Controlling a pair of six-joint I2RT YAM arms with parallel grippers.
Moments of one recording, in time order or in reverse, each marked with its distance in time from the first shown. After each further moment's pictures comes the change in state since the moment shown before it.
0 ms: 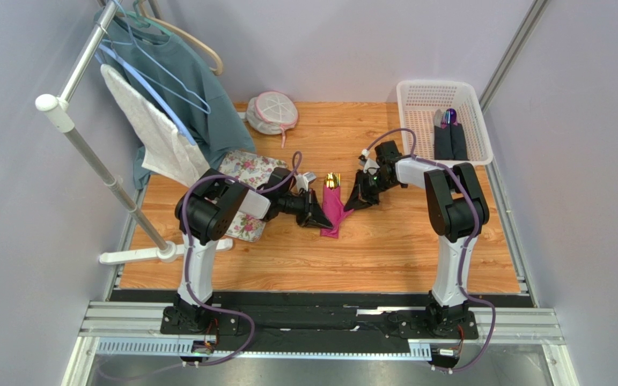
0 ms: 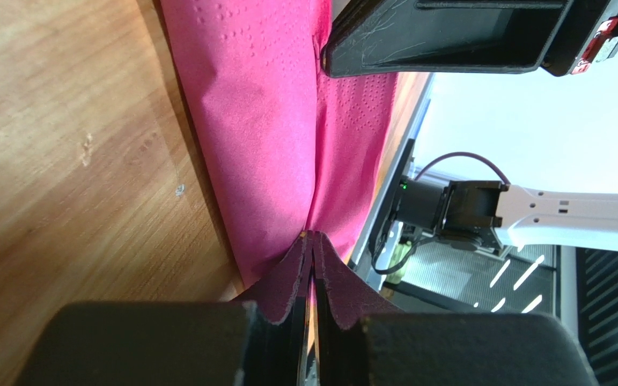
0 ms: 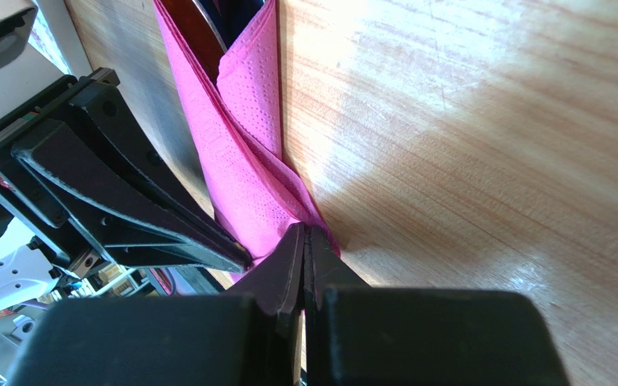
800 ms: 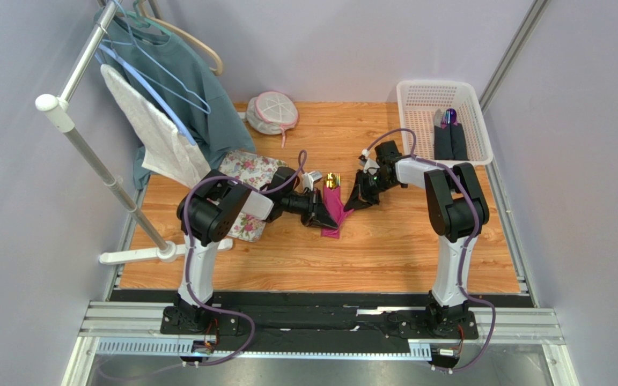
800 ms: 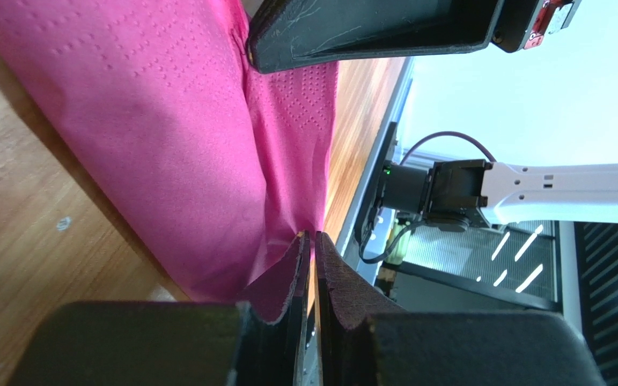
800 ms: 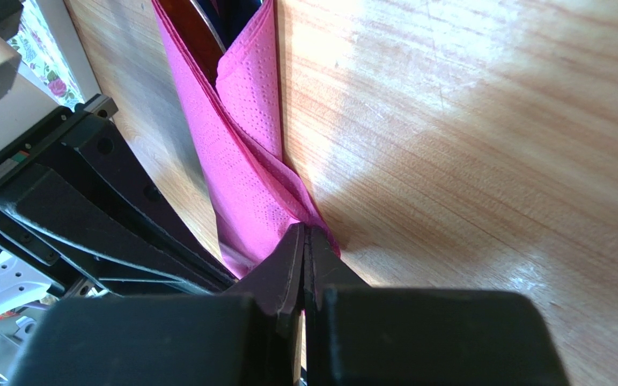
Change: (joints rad) left arm -0.027 0.000 0.013 0.058 0.044 -0.018; right arm 0.000 0.000 0.000 0.000 0.001 0.006
